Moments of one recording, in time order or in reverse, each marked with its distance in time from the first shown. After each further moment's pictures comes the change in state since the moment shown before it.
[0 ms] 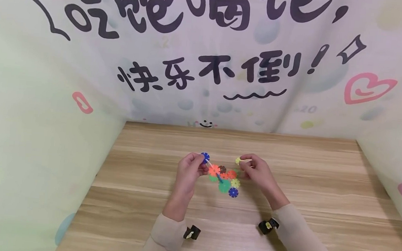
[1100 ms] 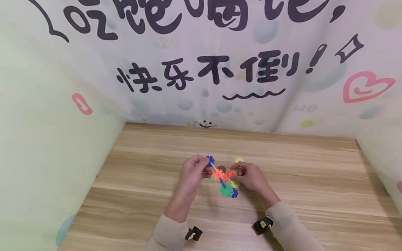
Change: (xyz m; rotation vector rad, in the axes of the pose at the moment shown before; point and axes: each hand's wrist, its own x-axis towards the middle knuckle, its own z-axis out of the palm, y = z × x) left_hand -0.003 -0.003 0.005 0.079 -0.067 -0.031; right_hand 0.010 0.021 0.018 -0.412 -0.088 -0.080
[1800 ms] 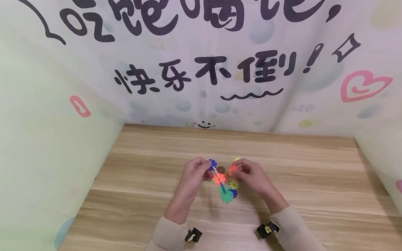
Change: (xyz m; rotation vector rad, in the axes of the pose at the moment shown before) left_hand -0.003 -0.001 0.003 0.048 -0.087 0.016; right_hand -0.021 -0.016 -0.020 0.495 -0.081 -0.048
